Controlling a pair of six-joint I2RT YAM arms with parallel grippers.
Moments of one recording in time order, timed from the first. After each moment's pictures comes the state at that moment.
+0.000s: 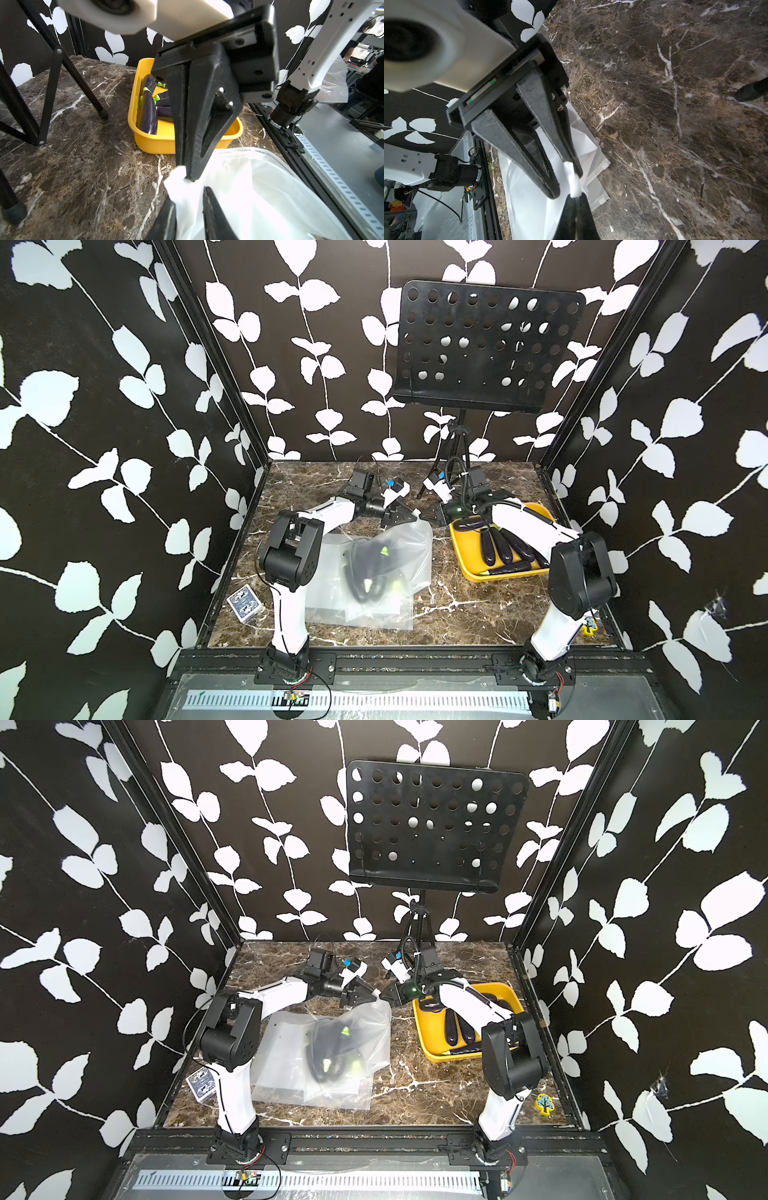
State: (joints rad) left arm -0.41 2.00 1.38 -0.13 1.26 0.55; right arm 0.40 1.76 1.34 -0.45 -0.76 -0.02
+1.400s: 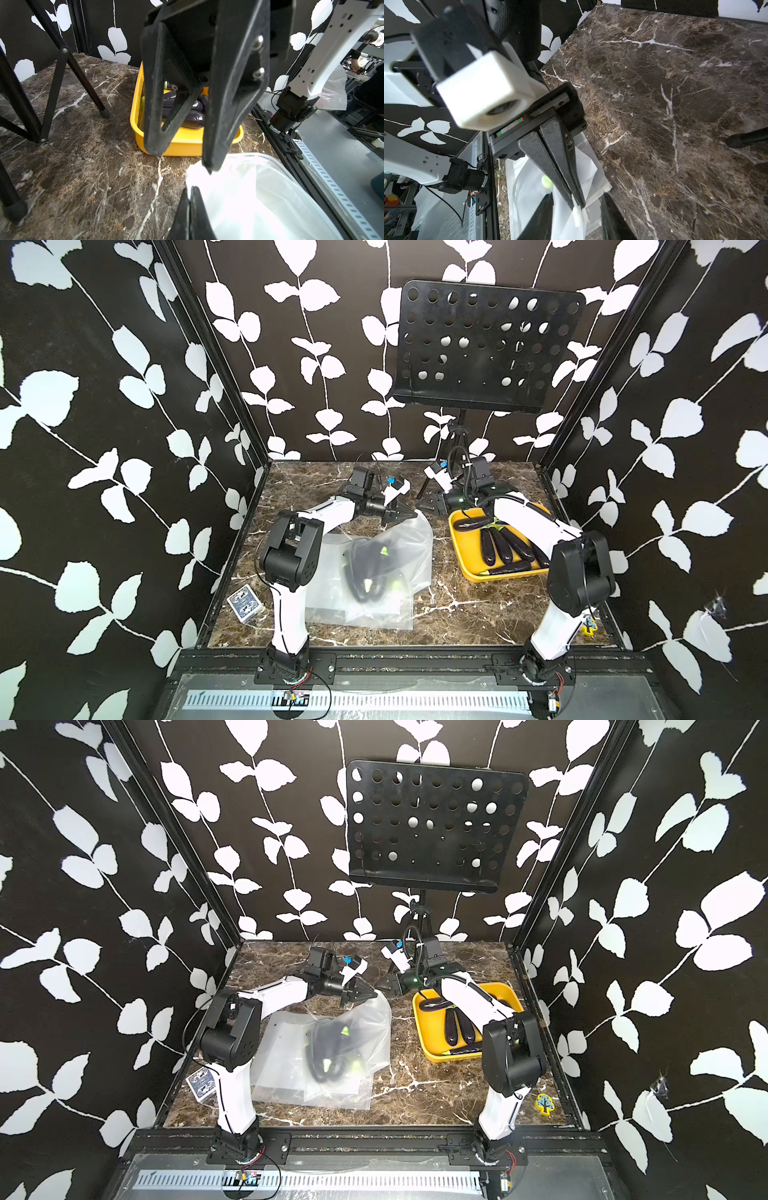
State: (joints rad) left arm -0.41 2.00 1.39 -0.12 1.25 0.49; right arm 0.38 1.78 1.42 -0.41 -0.83 -0.05
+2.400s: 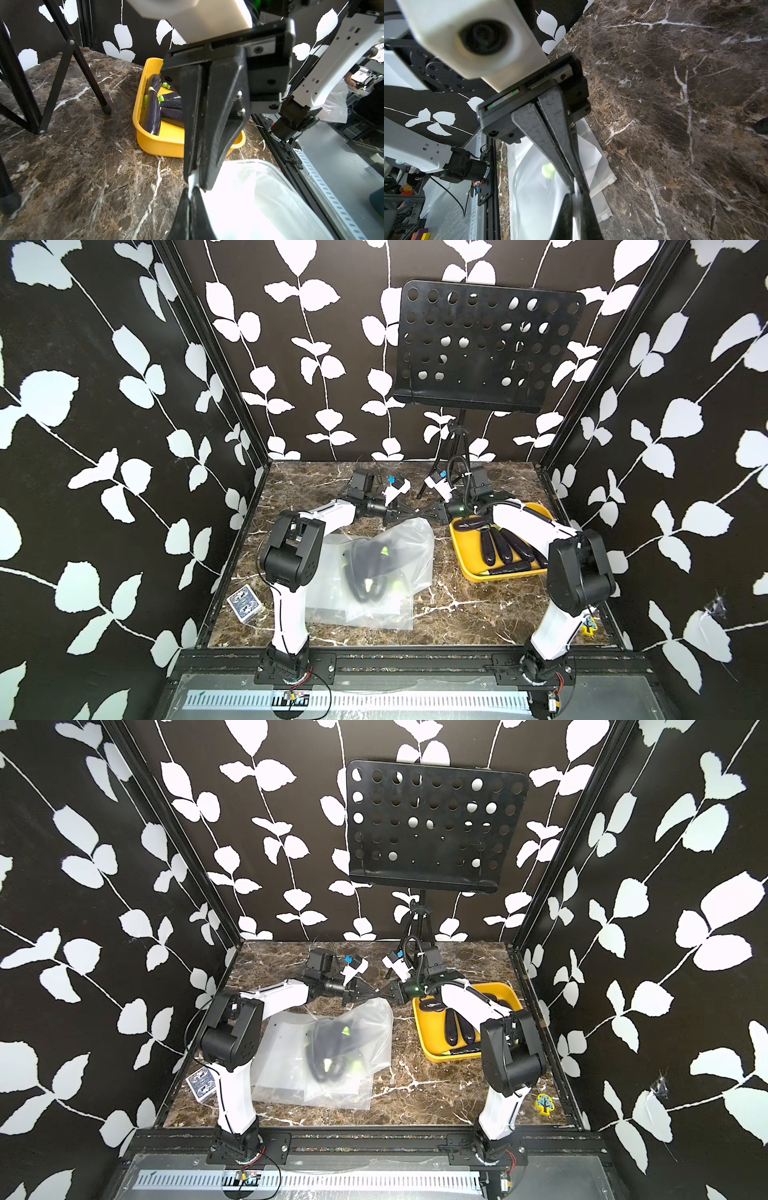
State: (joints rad) left arm -0.41 2.00 1.34 0.02 1.23 0.33; right arm 0.38 1.78 1.31 -0.34 -0.88 -0.08
